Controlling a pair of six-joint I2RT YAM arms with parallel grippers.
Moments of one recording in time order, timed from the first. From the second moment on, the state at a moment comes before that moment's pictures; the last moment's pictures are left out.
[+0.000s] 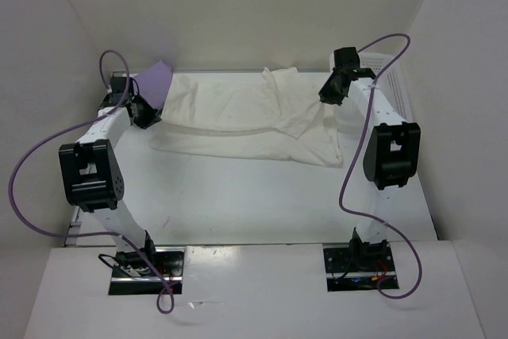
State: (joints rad) left arm 0.18 1.76 1.30 -0.40 0.13 -0.69; right arm 0.09 1.97 1.74 -0.68 0.05 0.69
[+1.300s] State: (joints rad) left arm 0.27 1.72 0.93 -0.23 0.21 -0.80; right arm -0.05 1.39 0.90 -0.55 -0.04 0.73
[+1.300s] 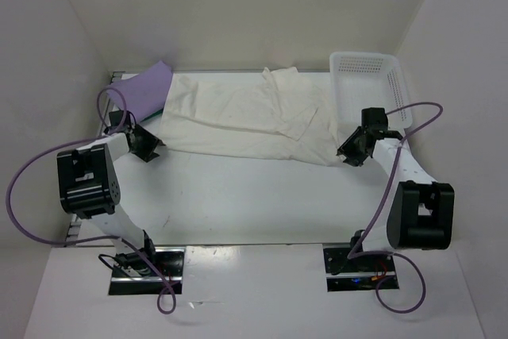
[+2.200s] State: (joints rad) left arm 0.28 1.77 0.96 -0.20 0.20 -0.79; right arm -0.14 1.61 0.86 -0.38 -0.05 0.84
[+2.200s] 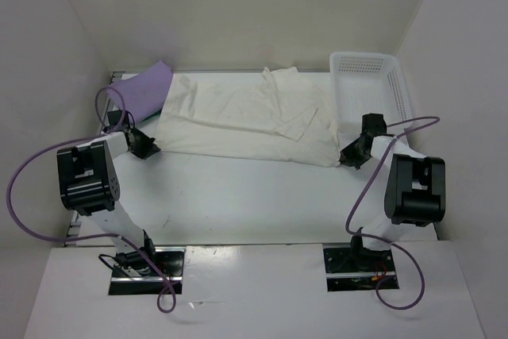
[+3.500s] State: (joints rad) left arm 0.26 1.34 1.06 -0.69 0.24 -0.66; right arm -0.05 1.22 1.11 -0.85 -0.13 0.71
